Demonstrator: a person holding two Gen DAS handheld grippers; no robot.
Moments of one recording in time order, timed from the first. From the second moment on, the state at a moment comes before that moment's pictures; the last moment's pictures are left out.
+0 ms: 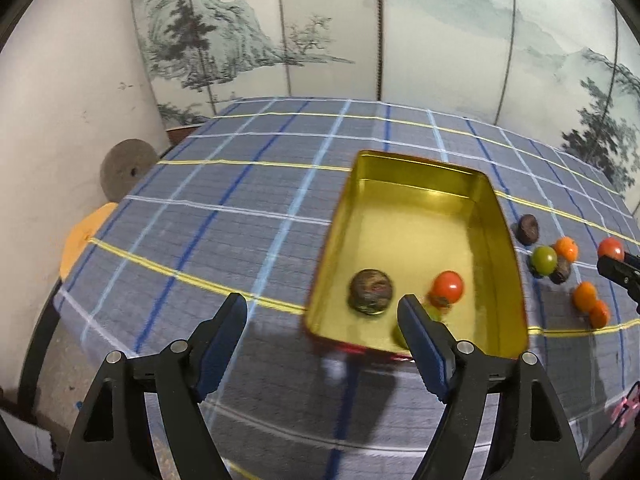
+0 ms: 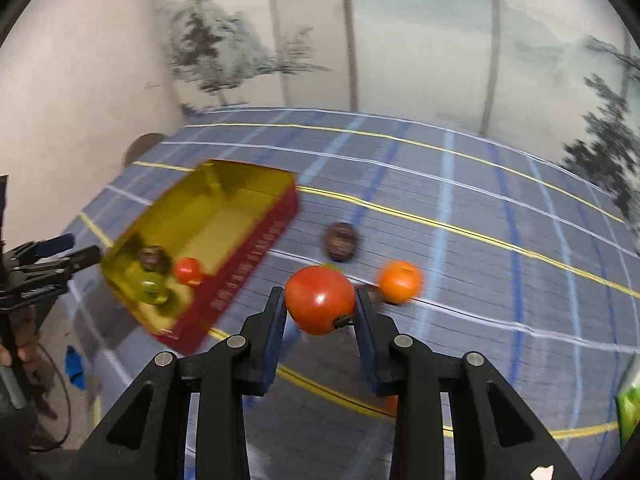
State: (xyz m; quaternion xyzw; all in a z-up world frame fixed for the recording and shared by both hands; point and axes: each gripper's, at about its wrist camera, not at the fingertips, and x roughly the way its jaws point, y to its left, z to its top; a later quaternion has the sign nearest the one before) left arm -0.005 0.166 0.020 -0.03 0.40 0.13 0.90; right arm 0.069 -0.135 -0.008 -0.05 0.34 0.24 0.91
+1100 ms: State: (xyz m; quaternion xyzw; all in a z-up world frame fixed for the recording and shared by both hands) left arm -0.023 0.206 -0.001 -0.09 0.44 0.15 0.88; right arm 0.072 0.025 -0.053 -0.18 0.39 0.33 0.84
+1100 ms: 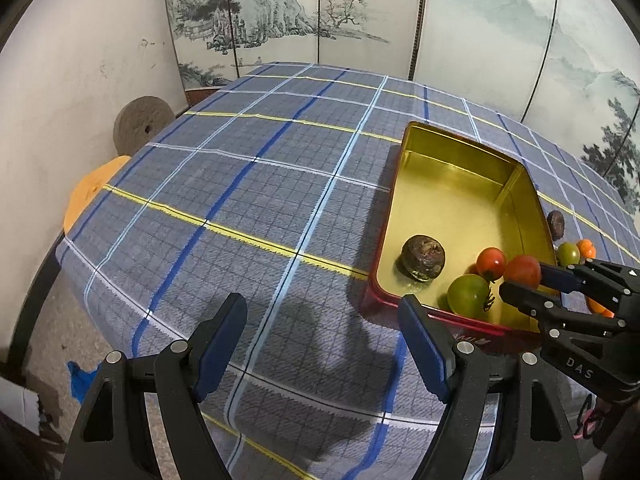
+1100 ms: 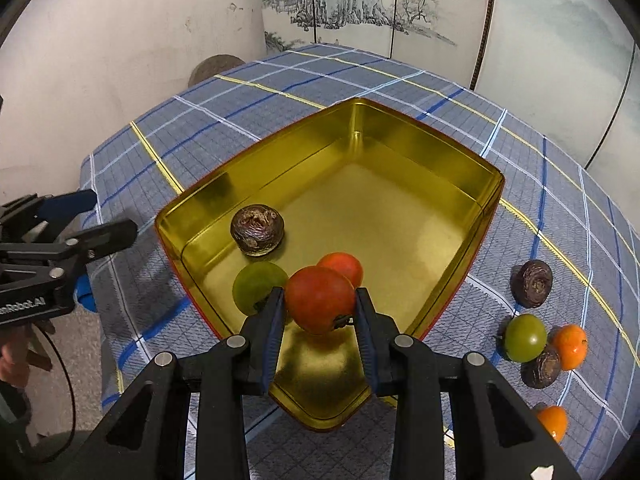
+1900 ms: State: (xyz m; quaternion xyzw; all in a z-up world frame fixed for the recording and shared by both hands) left arm -0.020 0.182 0.008 -0.07 0.44 0.13 0.89; right arm 0.065 0.016 -0.043 -0.15 0.38 0.34 0.85
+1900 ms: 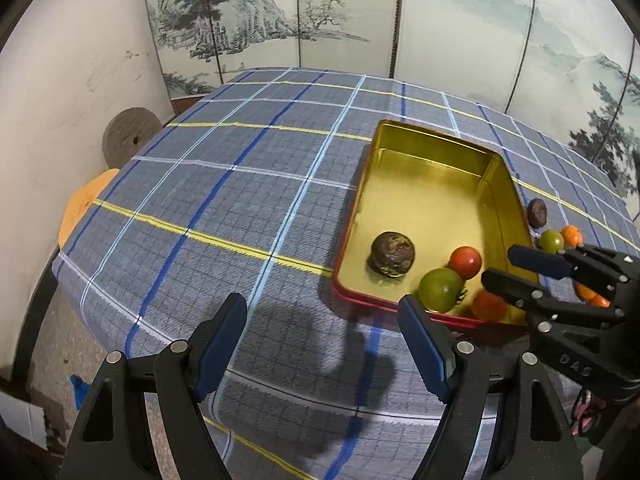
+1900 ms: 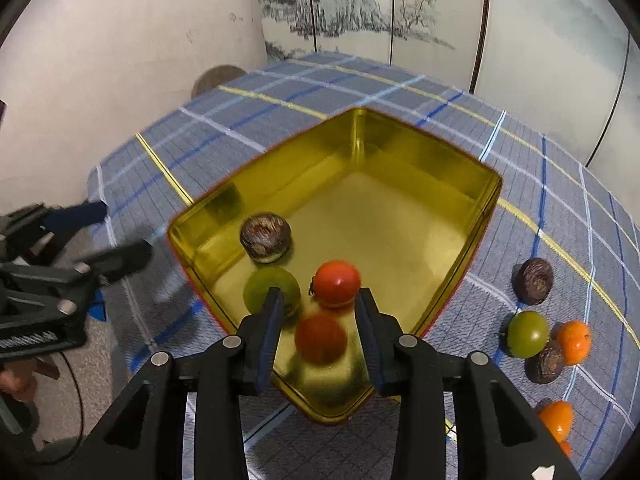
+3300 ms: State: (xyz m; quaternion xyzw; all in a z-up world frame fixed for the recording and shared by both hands) left arm 0.020 0.034 -0.005 0.02 0.48 -0.01 0.88; right arm 0.075 -0.206 -0.086 -0.04 0.42 0.16 0.89
